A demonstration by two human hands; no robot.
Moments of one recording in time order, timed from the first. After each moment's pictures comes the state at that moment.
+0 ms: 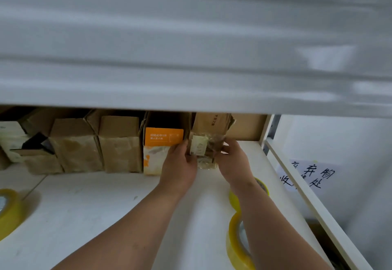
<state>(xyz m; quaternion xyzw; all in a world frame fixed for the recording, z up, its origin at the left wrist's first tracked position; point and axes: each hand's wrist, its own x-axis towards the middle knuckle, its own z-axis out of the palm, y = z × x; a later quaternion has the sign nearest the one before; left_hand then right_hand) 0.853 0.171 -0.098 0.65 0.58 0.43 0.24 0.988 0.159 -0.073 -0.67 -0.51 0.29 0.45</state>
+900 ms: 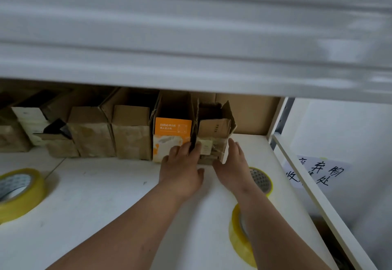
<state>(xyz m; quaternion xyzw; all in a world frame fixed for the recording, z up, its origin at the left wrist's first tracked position) 0.839 0.135 -0.099 0.77 0.62 0.14 0.04 0.984 0.136 -0.094 -0.67 -0.62 0.21 0.34</state>
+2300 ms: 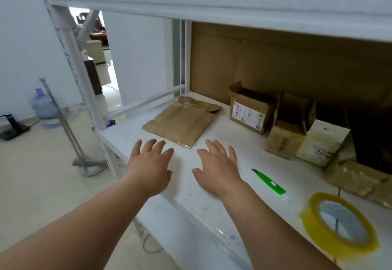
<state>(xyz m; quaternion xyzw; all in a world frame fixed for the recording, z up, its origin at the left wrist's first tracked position) 0.124 -0.041 -0.102 0.52 0.85 -0.05 -0.04 0.266 0.078 -0.115 -0.35 -0.93 0.08 0.03</state>
